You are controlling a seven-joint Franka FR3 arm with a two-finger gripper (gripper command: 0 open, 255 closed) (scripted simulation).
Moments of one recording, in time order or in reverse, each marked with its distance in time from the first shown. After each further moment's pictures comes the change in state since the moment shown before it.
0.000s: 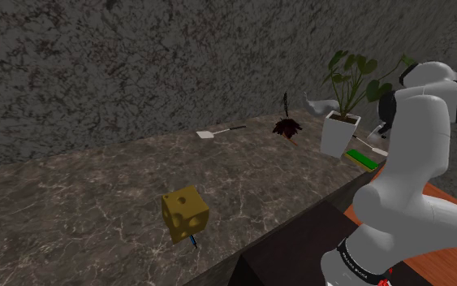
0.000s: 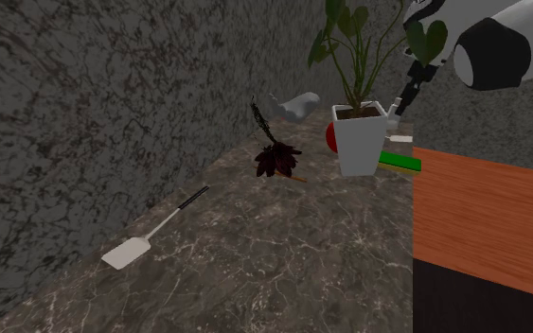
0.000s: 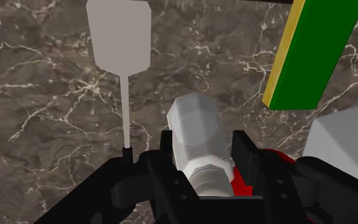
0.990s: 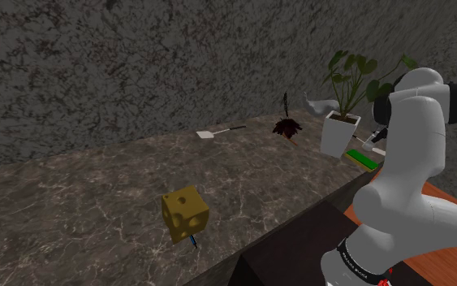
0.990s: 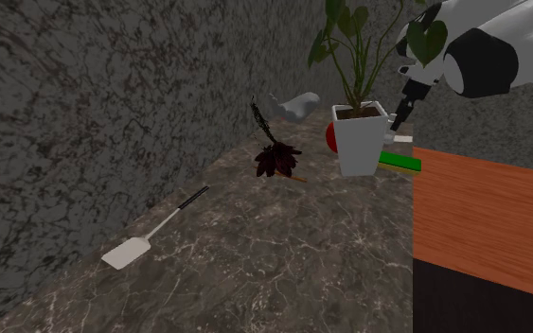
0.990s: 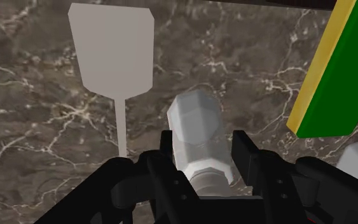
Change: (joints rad) arm 0.017 0.041 0.020 -0.089 0.031 0.107 -0.050
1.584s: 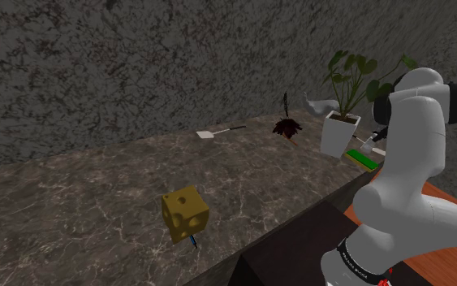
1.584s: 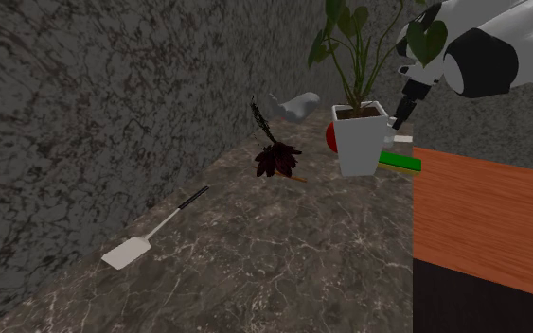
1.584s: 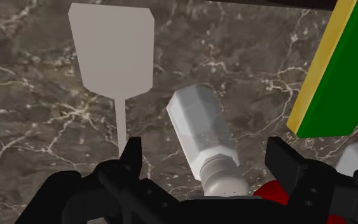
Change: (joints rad) arm 0.000 0.000 0.000 0.000 0.000 0.000 0.000
